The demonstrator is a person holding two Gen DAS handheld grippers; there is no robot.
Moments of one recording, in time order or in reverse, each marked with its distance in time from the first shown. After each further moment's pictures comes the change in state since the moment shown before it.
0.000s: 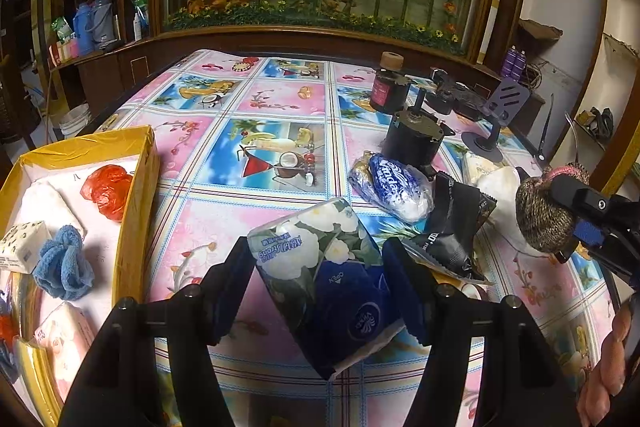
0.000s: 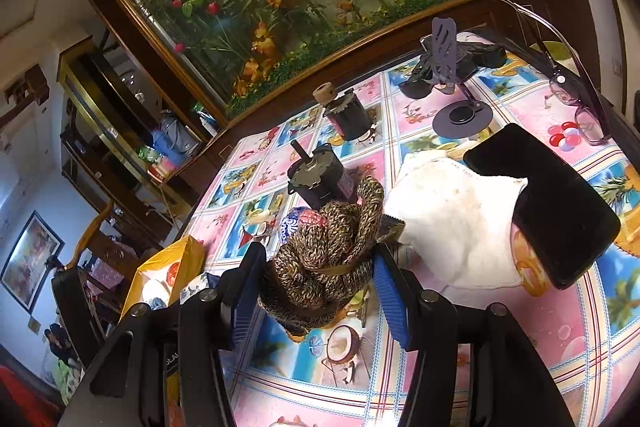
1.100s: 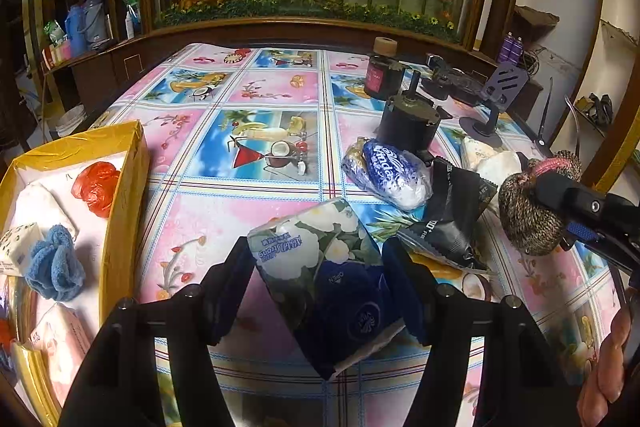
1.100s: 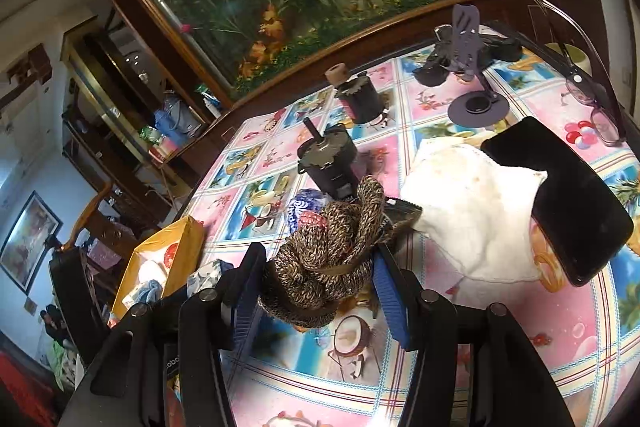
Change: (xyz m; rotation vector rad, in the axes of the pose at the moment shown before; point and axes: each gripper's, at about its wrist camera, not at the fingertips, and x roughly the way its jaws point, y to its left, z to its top) left arm 0.008 -0.006 -0.003 0.027 0.037 -0.007; right arm 0.013 0.010 -0.007 -0.049 0.053 0.002
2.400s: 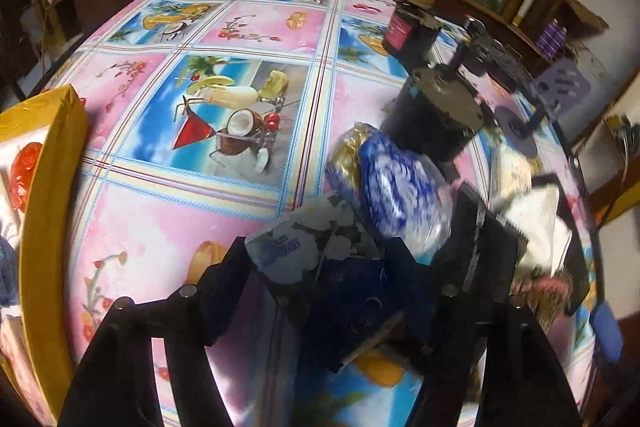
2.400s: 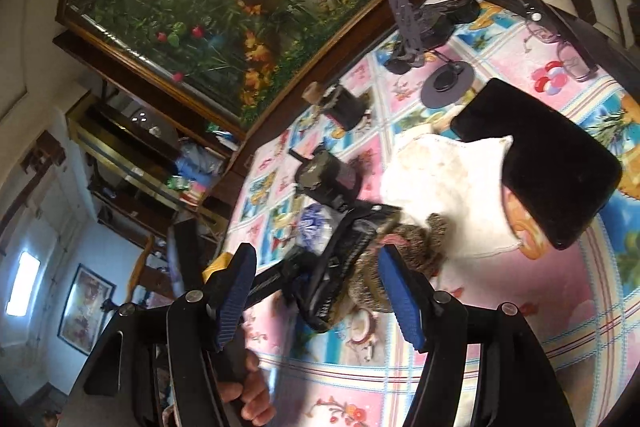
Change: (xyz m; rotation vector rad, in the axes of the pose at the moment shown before) left arm 0.079 -0.016 0.036 -0.136 0.266 0.011; right arm -0.026 -0.055 0.011 0.287 -0.010 0.124
